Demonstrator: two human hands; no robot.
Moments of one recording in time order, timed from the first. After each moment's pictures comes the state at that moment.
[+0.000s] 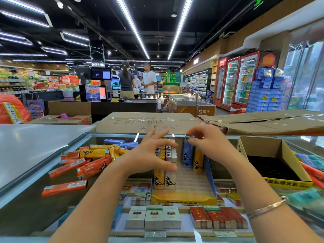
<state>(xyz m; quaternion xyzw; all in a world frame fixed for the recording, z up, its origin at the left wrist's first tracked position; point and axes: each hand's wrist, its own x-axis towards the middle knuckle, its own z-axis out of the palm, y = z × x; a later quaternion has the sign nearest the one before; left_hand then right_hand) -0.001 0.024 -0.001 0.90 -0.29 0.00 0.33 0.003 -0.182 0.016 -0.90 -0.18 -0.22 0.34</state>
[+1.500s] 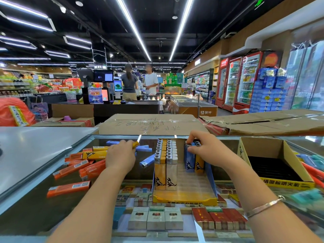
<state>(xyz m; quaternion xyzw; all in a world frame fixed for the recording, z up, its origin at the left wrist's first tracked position) 0.056 0.068 -0.050 0.96 0.02 0.27 0.10 0.003 -0.183 0.009 -0.92 -0.19 -0.14 0.31</state>
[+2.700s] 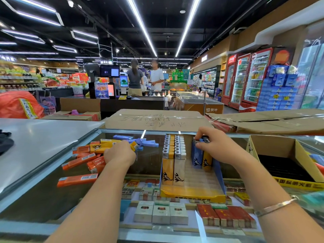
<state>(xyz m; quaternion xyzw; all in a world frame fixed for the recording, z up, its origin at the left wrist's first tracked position) 0.046 0.077 -0.042 0.97 0.16 0.14 0.12 0.004 -0.183 0.009 -0.93 -0.18 -0.16 0.29</state>
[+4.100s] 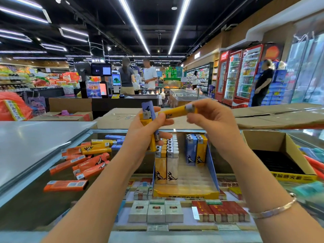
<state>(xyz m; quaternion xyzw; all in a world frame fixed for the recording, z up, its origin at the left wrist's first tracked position) -0.009 0.013 0.011 0.62 -0.23 0.11 0.74 -0.029 -0.164 0.037 -0.70 -0.32 -0.26 0.58</state>
